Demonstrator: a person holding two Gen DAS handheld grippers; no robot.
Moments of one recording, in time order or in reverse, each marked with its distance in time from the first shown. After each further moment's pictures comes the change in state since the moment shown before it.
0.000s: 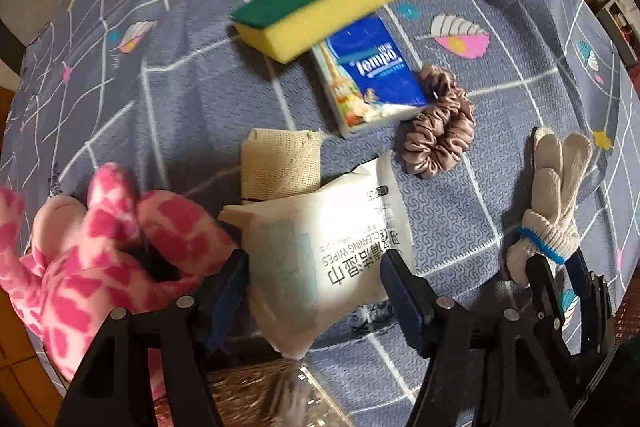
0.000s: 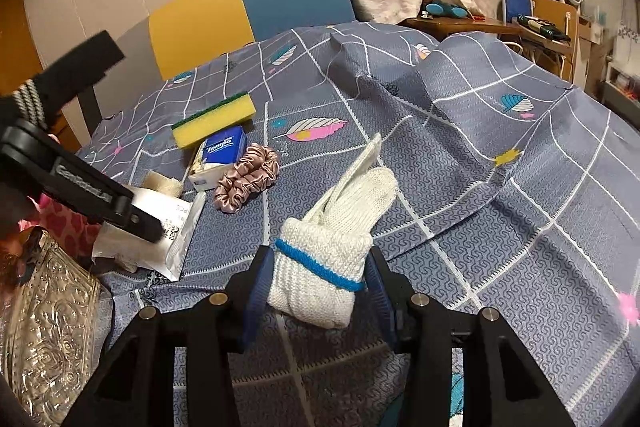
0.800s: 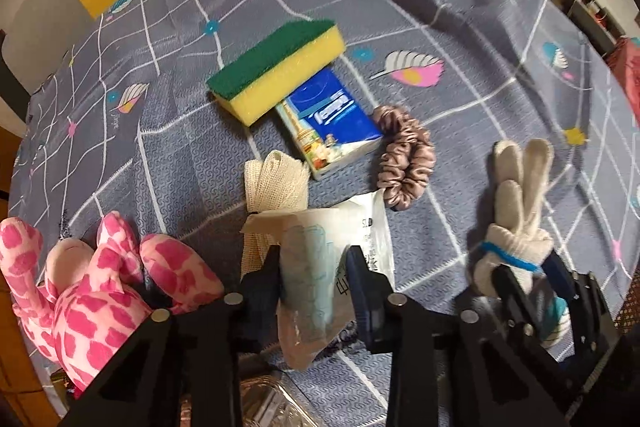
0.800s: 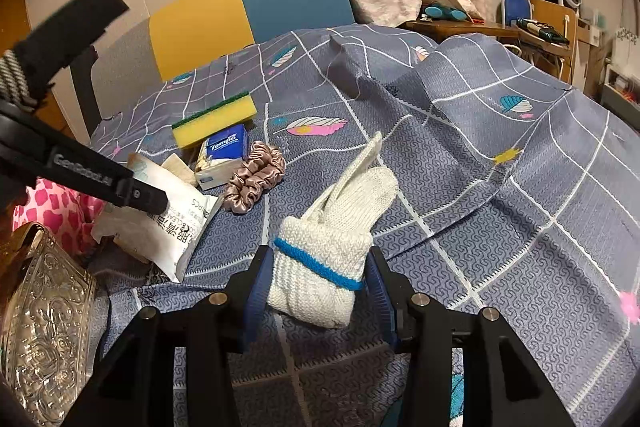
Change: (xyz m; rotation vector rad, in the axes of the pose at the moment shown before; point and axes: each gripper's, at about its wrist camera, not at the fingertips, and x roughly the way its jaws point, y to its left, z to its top) left arm -0.025 -0.034 -0.009 0.086 -0.191 0.017; right arm -0.001 0.002 -0.005 -0.002 -0.014 -0.005
